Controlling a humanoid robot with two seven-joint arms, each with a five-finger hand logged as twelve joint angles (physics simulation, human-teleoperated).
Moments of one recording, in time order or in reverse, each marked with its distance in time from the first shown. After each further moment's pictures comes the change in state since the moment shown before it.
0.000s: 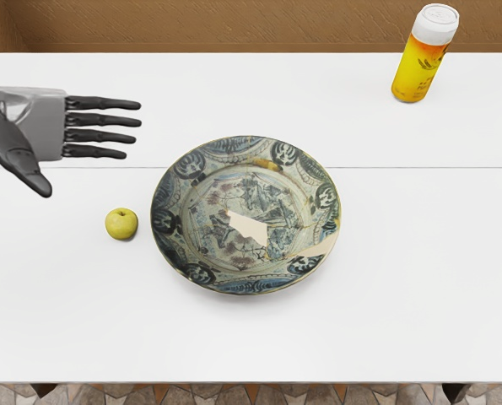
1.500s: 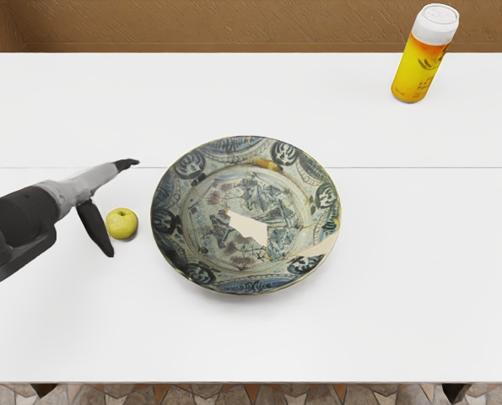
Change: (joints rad) left arm 0.201 -0.332 0.212 -0.206 1.461 0.729 0.000; right arm 0.001 0.000 -0.001 0.002 -0.001 0.000 0.000
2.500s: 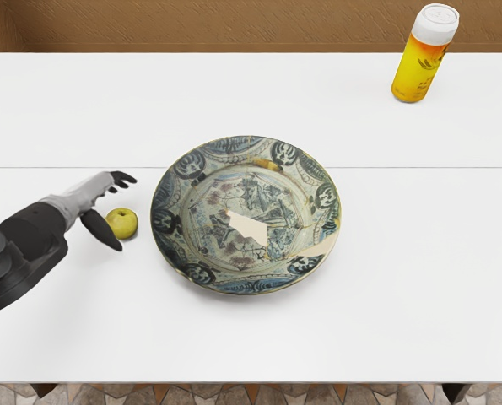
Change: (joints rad) left arm 0.058 -0.068 0.033 0.077 0.035 0.155 0.000; right arm 0.007 0.000 0.000 0.002 0.000 0.001 -0.001
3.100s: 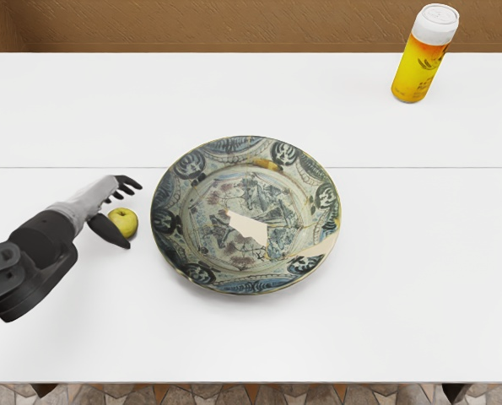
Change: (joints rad) left arm 0.023 -0.039 0.022 0.011 0.020 0.081 0.000; right arm 0.000 0.000 0.001 0.003 0.001 0.000 0.000
